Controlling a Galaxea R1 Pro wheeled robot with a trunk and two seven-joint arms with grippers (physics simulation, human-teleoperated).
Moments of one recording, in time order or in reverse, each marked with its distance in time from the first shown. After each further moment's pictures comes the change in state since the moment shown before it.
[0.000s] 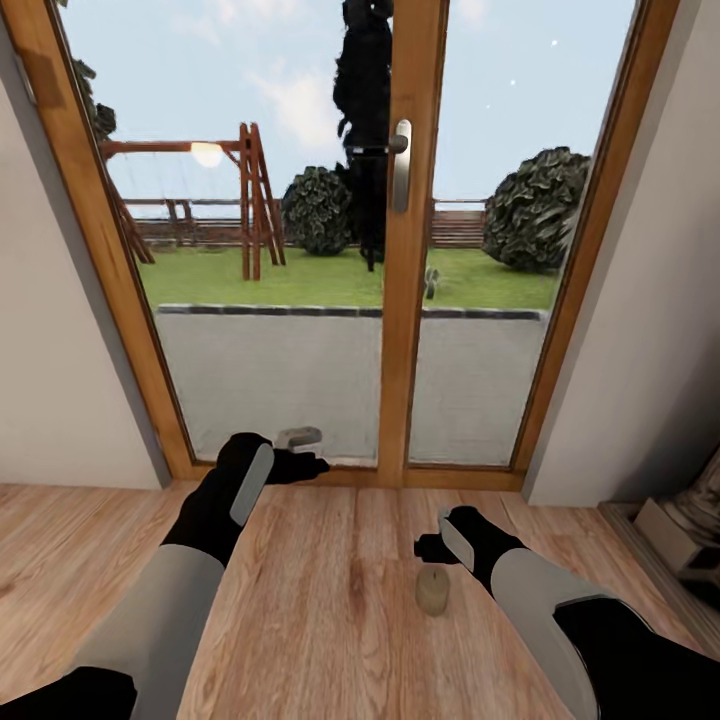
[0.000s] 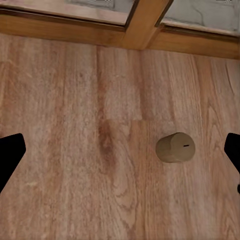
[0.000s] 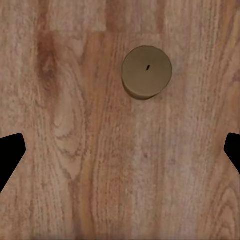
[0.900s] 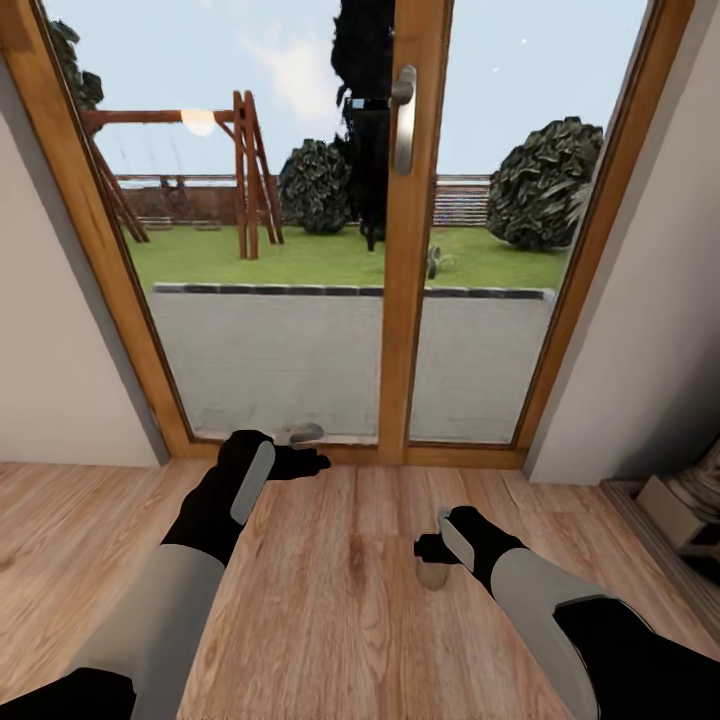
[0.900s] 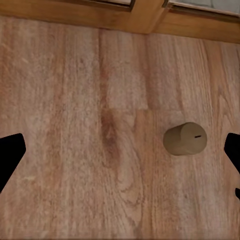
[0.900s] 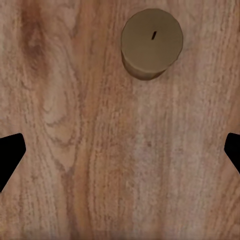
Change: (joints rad) left arm 0.000 0.000 -0.016 -0.027 0.000 0.002 0.004; right arm 0.000 0.000 -0.001 0.000 -0.002 0.000 0.000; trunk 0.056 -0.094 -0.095
